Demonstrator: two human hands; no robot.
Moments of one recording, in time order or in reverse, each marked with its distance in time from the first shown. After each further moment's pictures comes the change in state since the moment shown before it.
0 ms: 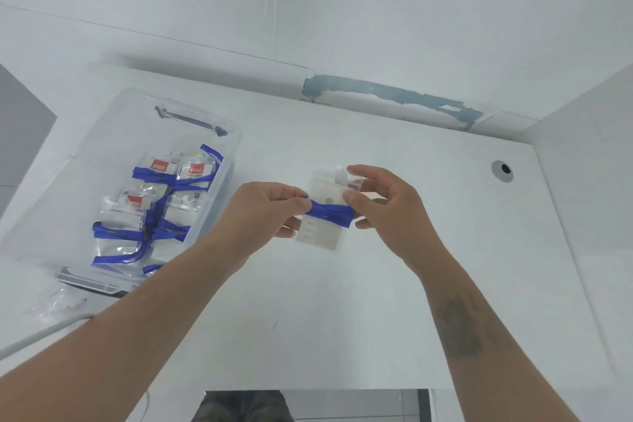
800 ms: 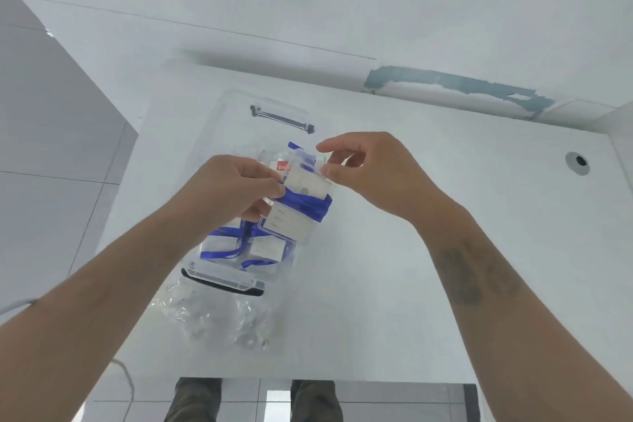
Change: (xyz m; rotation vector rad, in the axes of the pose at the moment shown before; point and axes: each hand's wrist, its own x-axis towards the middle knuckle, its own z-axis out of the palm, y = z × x) left_hand -0.001 0.002 -0.177 0.234 0.062 -0.059; right_hand 0.040 -0.078 0.143 -0.400 -0.201 -0.185
